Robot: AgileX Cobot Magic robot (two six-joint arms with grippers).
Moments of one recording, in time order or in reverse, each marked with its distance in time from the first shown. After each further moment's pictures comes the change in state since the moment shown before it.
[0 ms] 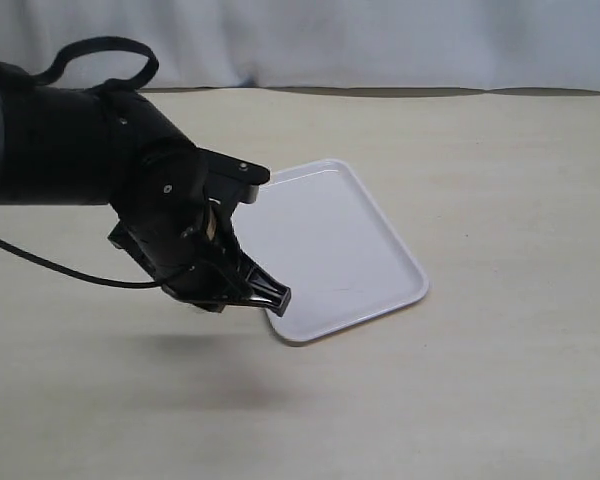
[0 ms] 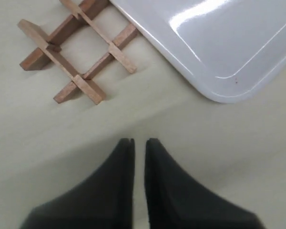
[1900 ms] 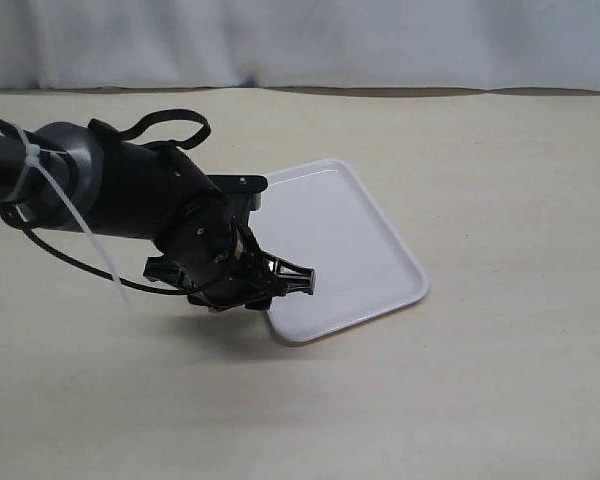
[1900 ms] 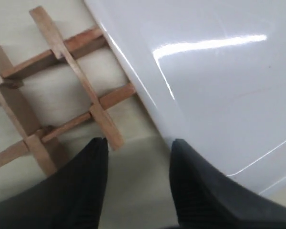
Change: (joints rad) left arm 0.022 0.175 -0.001 0.034 -0.276 -0.316; right arm 0.000 0.000 0.000 0.000 0.000 0.000
